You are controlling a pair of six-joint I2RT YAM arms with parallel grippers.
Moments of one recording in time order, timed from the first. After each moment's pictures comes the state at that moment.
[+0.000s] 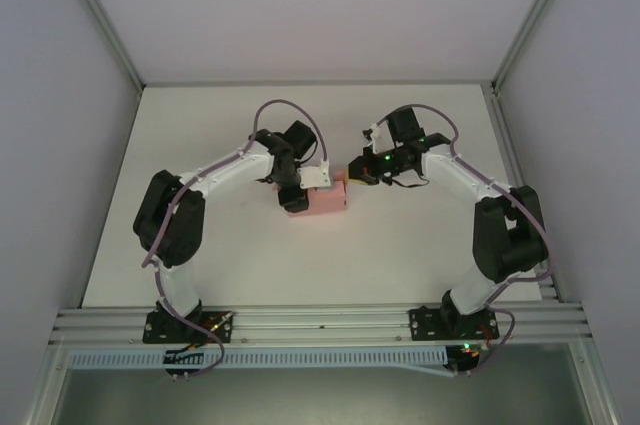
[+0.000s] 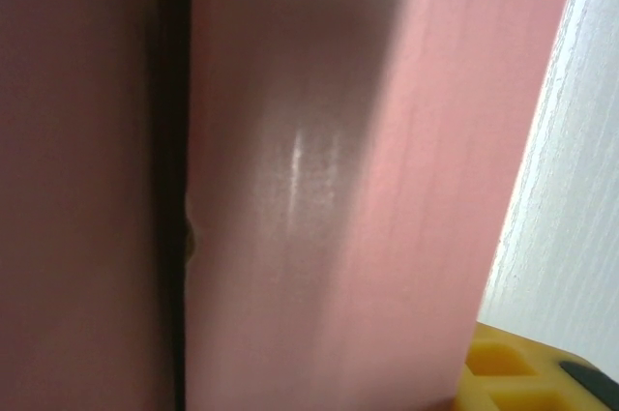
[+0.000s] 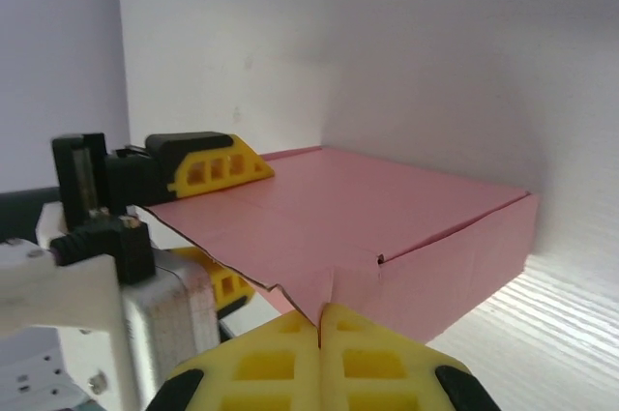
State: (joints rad) left arm -0.70 1.87 1.46 -0.97 0.11 0.71; right arm 0.38 1.64 1.18 -0.58 -0.79 0.51
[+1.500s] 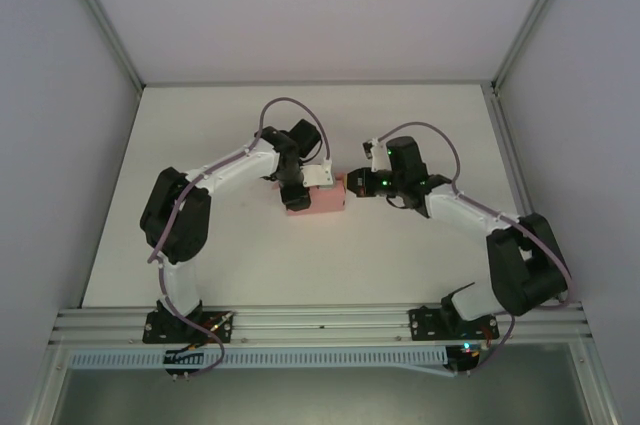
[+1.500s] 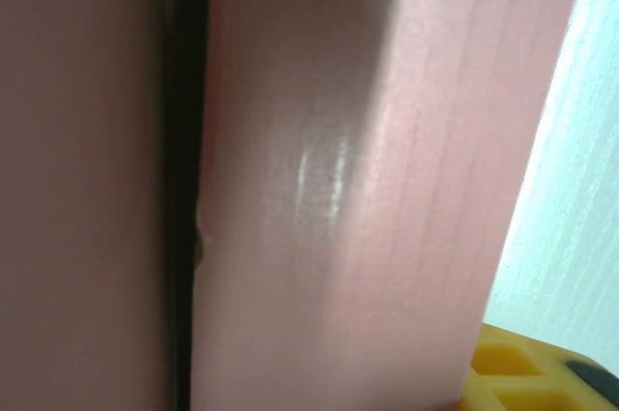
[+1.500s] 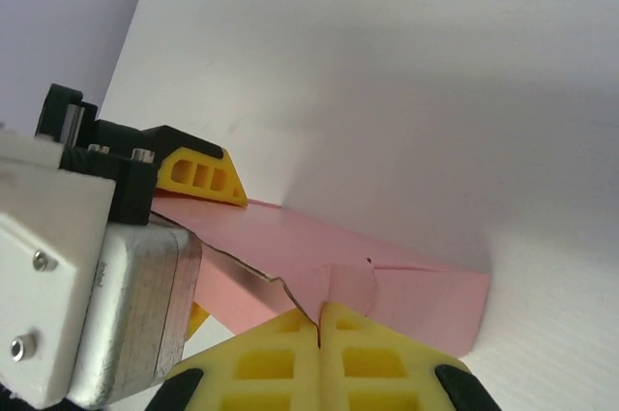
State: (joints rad) left arm -0.71 1.90 1.51 -1.00 0.07 0.69; right arm 0.47 1.43 0.78 -0.02 -0.53 0.47
